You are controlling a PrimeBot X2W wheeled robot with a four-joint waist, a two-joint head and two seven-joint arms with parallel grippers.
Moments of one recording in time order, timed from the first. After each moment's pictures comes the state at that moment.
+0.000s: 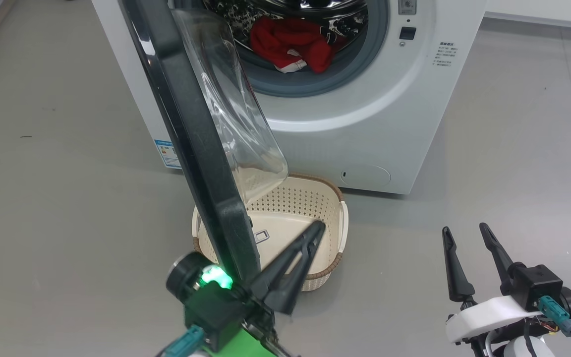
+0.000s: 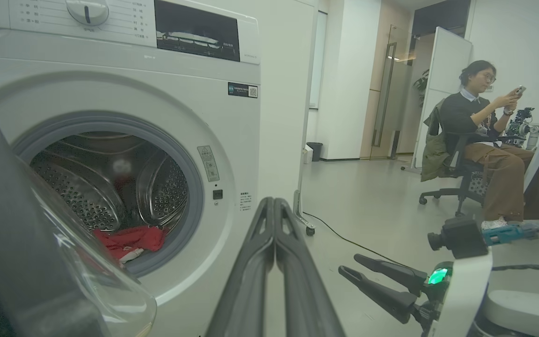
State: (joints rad) left arm -0.14 0.06 -0.63 -0.23 -0.40 -0.12 -0.17; right arm 0.03 -0.08 0.13 0.18 0.25 0.02 -0.26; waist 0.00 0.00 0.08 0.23
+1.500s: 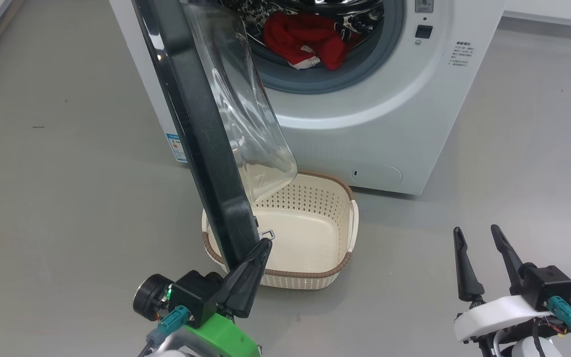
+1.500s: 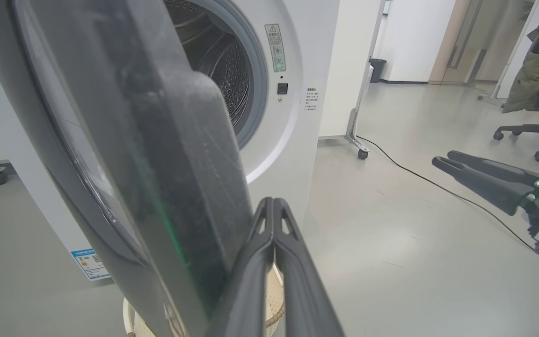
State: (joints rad) left arm -0.10 0.09 -0.55 0.02 -0.40 -0.02 -0.10; right arm 0.03 -0.06 0.06 0.20 0.23 0.04 -0.26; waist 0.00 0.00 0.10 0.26
